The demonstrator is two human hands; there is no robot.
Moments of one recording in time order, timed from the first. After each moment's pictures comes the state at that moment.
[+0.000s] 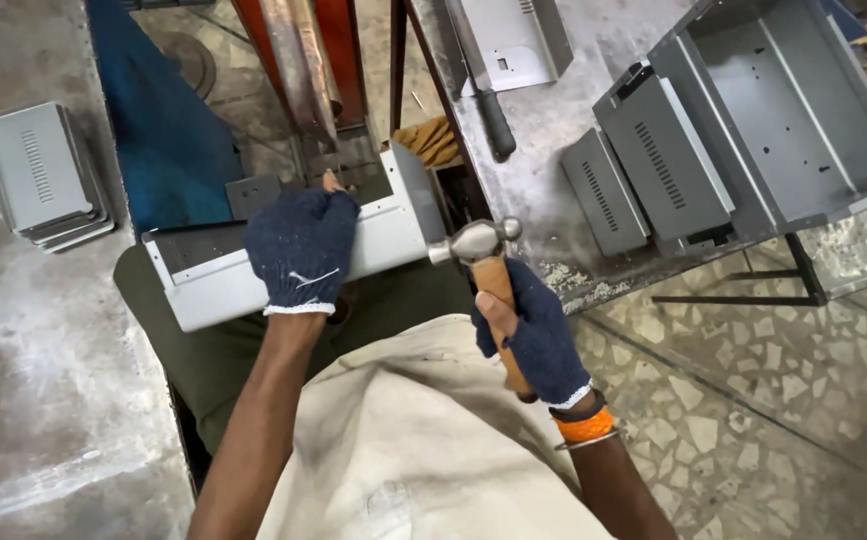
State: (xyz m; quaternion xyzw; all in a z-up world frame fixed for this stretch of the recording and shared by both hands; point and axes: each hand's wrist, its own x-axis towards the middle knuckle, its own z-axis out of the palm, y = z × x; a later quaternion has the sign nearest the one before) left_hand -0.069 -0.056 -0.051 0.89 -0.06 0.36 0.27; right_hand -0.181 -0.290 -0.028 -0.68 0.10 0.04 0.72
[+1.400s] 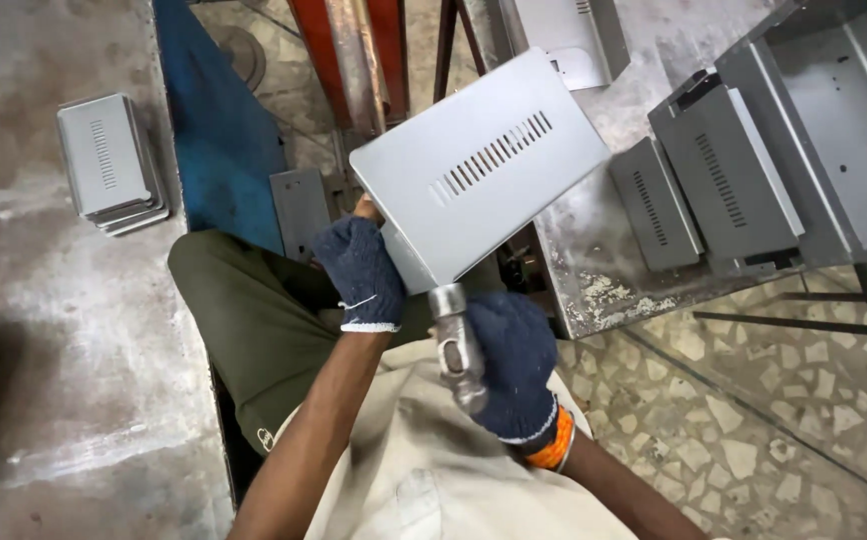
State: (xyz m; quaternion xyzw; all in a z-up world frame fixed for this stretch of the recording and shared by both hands) left_hand -0.077 -0.083 -0.087 0.61 0.27 0.19 0.72; right_hand -0.192 -0.227 -0.028 -0.85 -0.23 -0.35 0.31
